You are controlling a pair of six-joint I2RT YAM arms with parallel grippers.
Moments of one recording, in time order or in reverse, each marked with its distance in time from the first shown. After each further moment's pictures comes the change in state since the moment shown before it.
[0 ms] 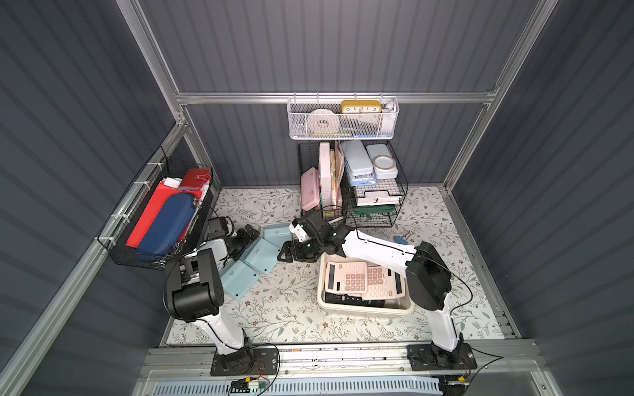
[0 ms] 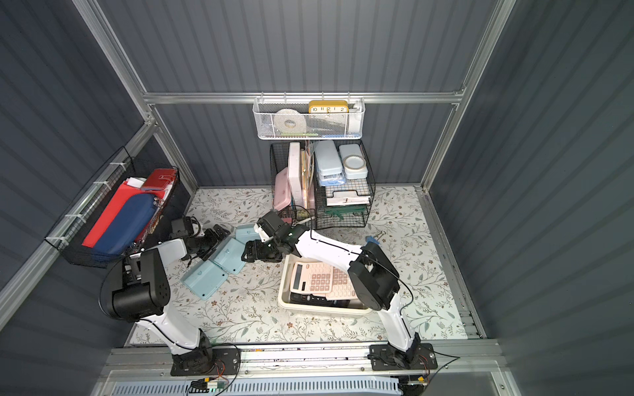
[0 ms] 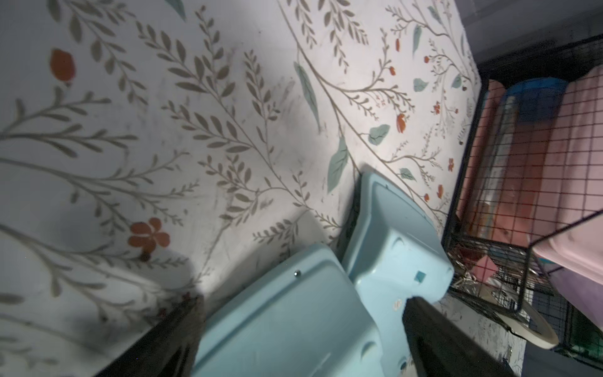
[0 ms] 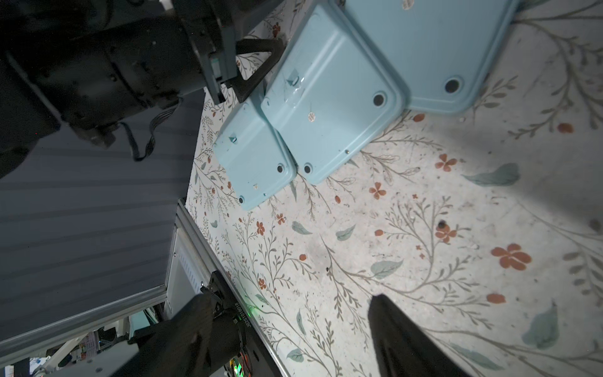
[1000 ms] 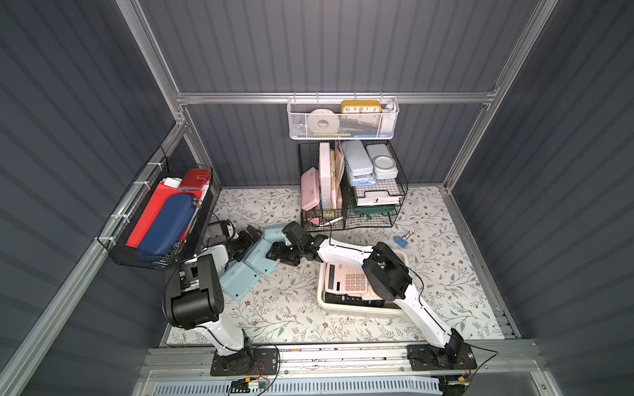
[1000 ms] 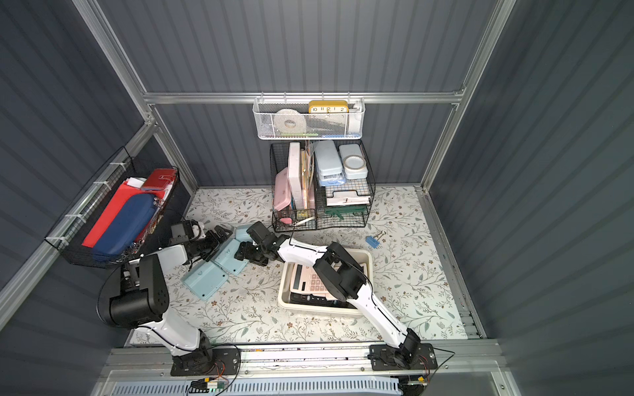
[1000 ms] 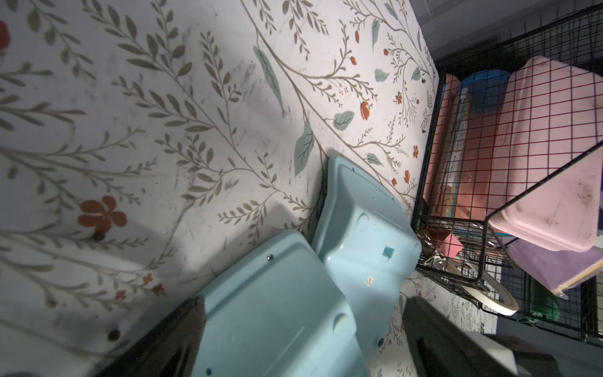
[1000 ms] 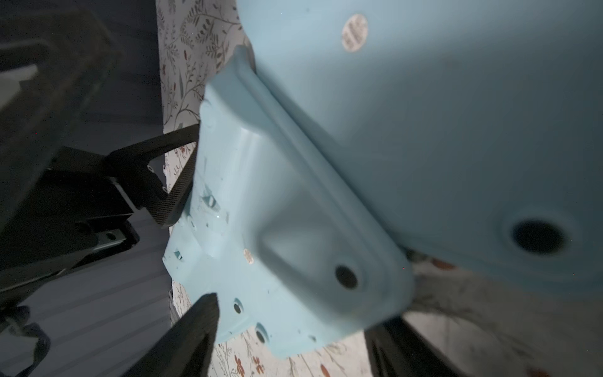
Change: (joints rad) left arm -0.005 -0.041 -0.077 0.105 0.053 -0.021; right arm 0.016 0.399 0.251 0.235 0.051 0.273
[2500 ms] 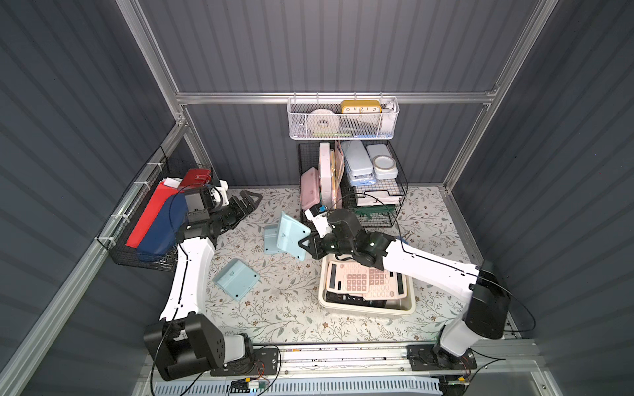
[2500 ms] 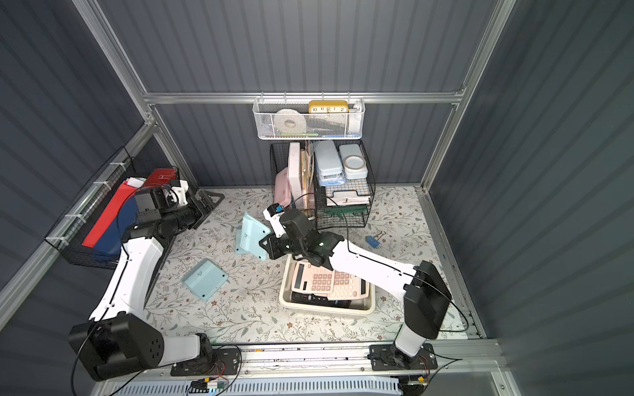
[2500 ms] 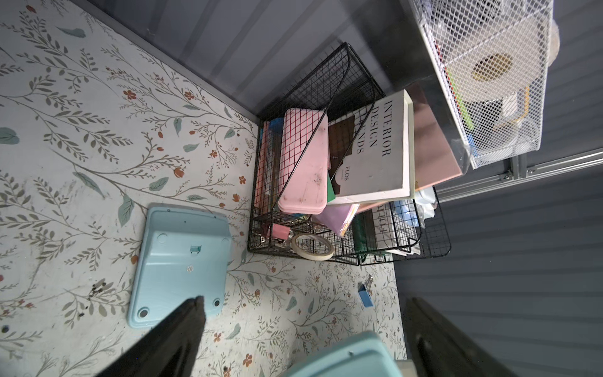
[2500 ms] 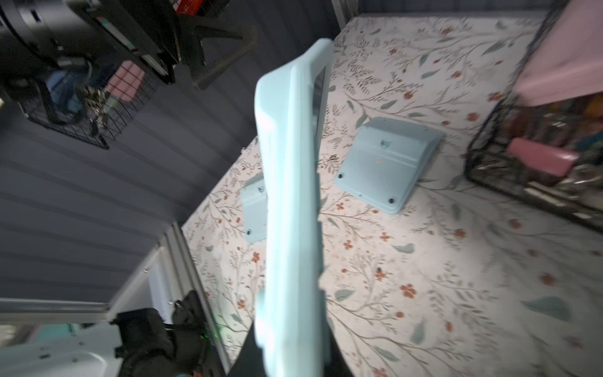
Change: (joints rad) left arm -0.071 -0.357 0.405 -0.478 0.137 0.014; right arm -0.003 -0.912 -0.640 -0.046 0.208 -0.636
